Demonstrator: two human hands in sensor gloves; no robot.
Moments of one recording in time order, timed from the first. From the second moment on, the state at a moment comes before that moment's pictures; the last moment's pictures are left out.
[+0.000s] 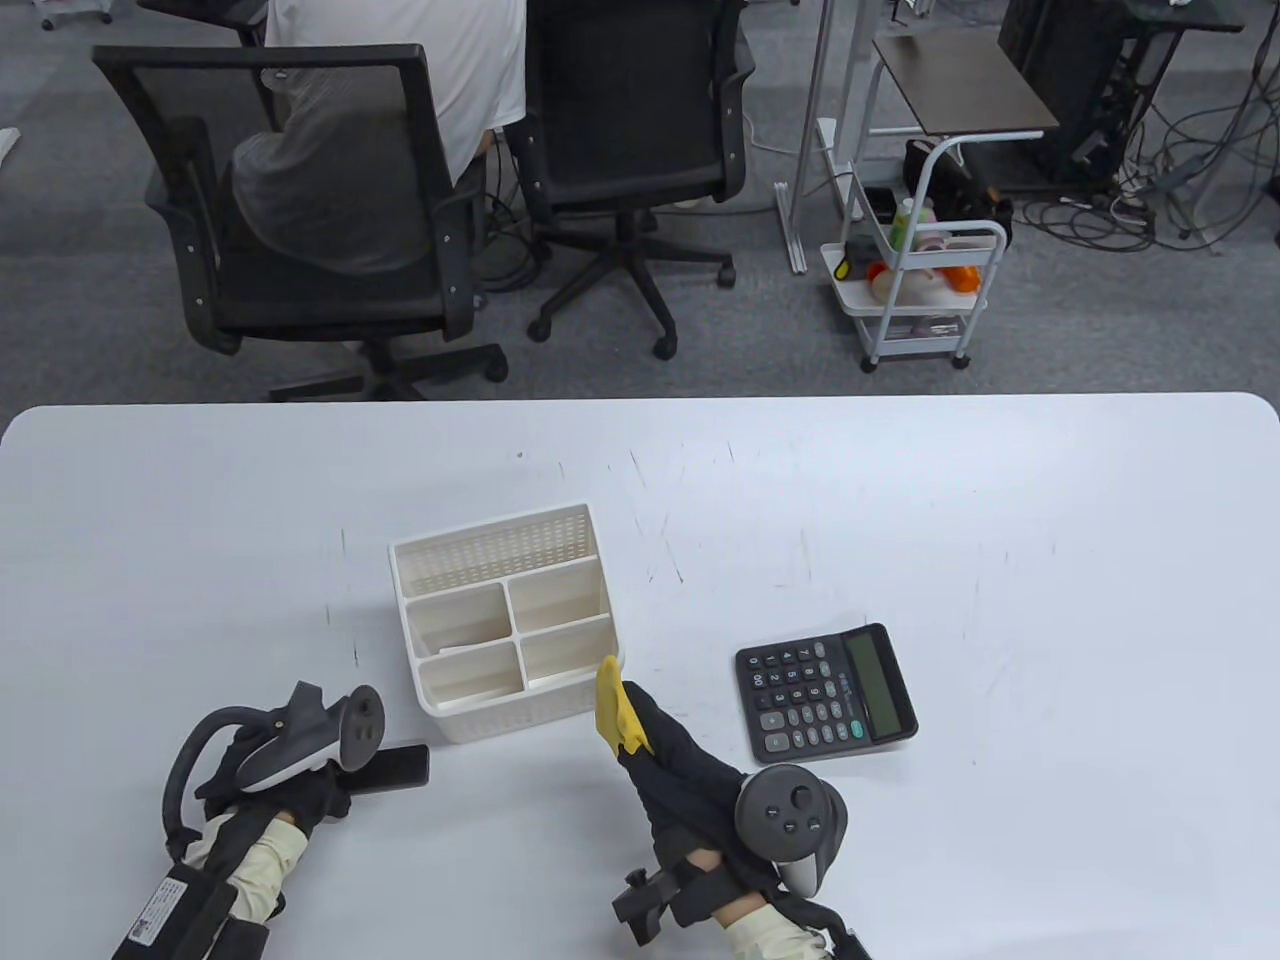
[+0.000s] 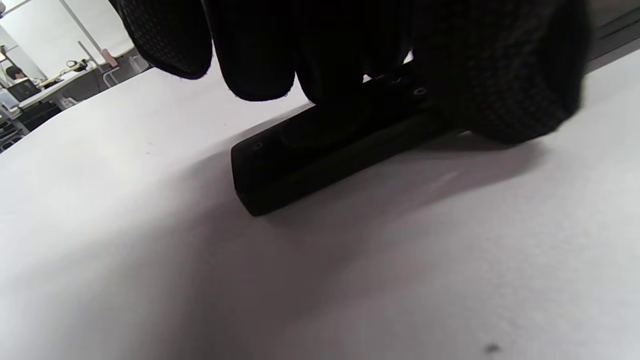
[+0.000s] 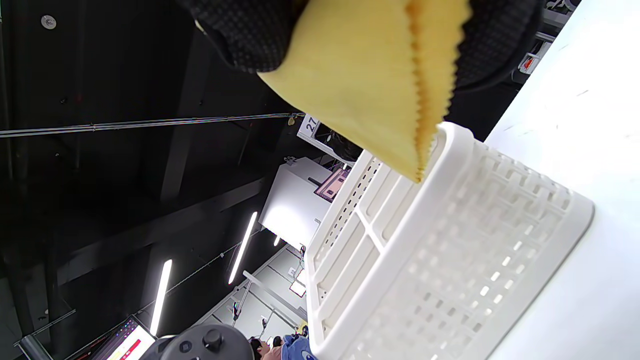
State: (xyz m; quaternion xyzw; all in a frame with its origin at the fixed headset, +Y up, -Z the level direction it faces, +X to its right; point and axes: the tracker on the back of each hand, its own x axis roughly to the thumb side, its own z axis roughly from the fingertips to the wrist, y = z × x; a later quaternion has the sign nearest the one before) left_hand -0.315 -0.753 -0.319 -0.21 -0.02 -0.18 0.96; right_hand 0.048 -0.723 -0.256 0.16 -0.13 0.80 0.57
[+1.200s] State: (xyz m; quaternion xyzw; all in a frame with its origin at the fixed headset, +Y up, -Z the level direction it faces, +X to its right) left_hand -0.297 -0.662 -0.285 -0.02 -0.11 -0.02 0.99; right_hand 0.054 -0.726 -0.260 0.14 -0.13 0.79 0.58
